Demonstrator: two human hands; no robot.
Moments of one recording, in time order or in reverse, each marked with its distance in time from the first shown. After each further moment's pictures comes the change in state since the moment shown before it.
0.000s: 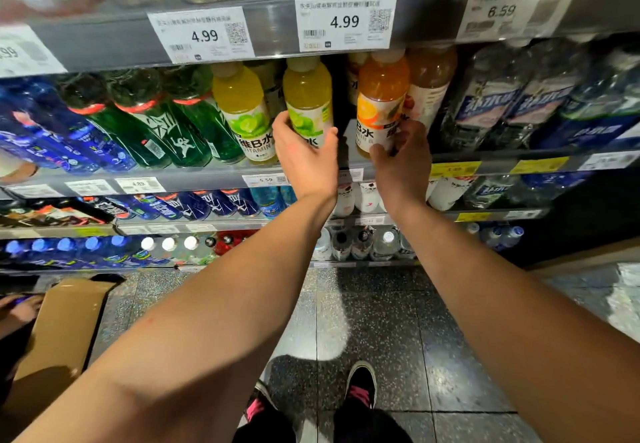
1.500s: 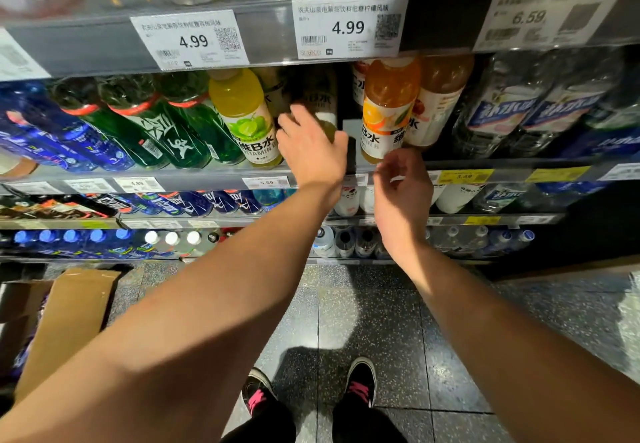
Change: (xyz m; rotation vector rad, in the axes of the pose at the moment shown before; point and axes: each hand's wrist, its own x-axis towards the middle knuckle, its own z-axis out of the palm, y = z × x) left_hand 0.020 0.017 0.015 0.696 -0.197 0.043; right_hand -0.023 0.020 0.004 0.195 0.008 -0.122
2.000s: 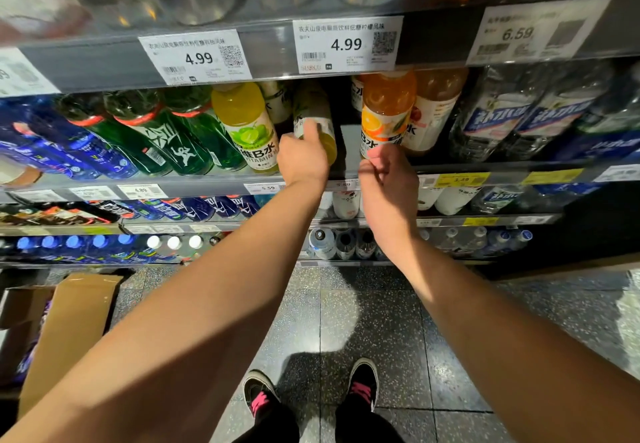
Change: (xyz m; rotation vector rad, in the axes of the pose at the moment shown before) left_hand 0.018 -0.008 -0.005 -0.563 -0.123 -0.448; right_hand 0.005 -0.019 0.009 -0.043 -0.117 0.029
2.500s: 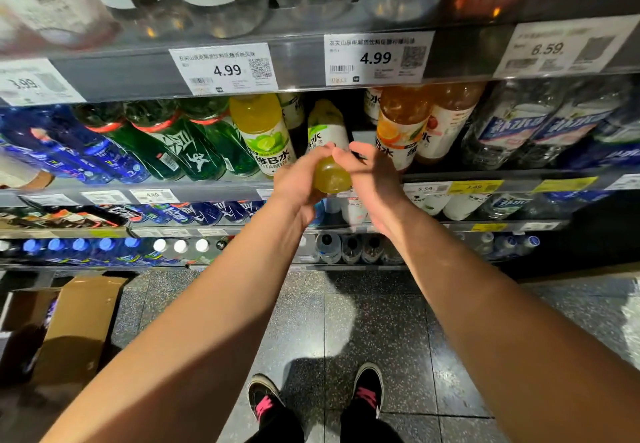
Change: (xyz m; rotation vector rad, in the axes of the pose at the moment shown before) left_hand -0.006 -0.015 -0.048 -0.499 -0.475 -0.348; right_hand 0.020 -0.049 0.023 0.215 -0.348 0.388
